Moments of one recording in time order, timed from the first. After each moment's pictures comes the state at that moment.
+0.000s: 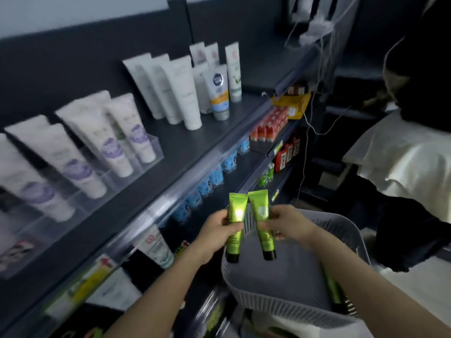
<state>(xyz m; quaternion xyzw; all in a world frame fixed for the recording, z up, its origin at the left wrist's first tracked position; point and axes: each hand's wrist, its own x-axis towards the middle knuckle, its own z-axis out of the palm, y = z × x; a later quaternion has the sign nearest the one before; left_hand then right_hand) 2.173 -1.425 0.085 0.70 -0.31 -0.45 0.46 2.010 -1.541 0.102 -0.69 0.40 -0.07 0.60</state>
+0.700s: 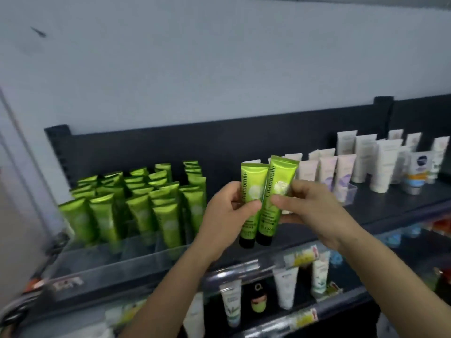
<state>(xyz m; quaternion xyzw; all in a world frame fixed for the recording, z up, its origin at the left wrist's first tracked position) 2.223 -1.070 0.319 0.73 -0.33 0.01 0.61 2.152 -1.228 0.336 -0.71 0.01 -0.16 0.68</state>
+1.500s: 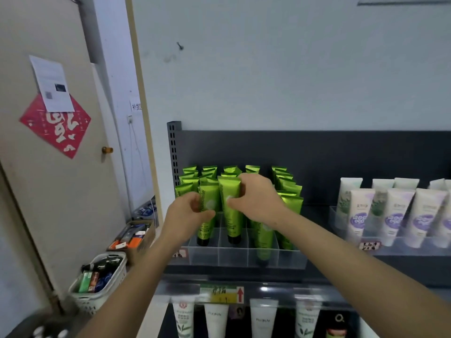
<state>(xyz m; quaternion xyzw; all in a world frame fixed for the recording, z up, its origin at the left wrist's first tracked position) 2.278 -0.824 0.308 0.87 -0.04 0.18 0.46 2.269 -0.994 0.360 -0.92 -0.16 -0.17 0.32</state>
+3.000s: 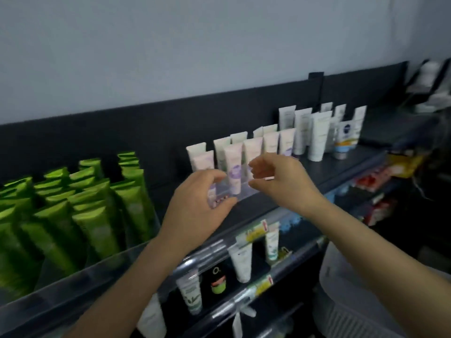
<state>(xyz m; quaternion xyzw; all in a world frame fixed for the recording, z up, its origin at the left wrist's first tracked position) 2.230 -1.072 0.316 0.80 -0.43 0.21 0.36 2.163 -1.252 0.334 -0.90 0.07 -0.28 0.32</state>
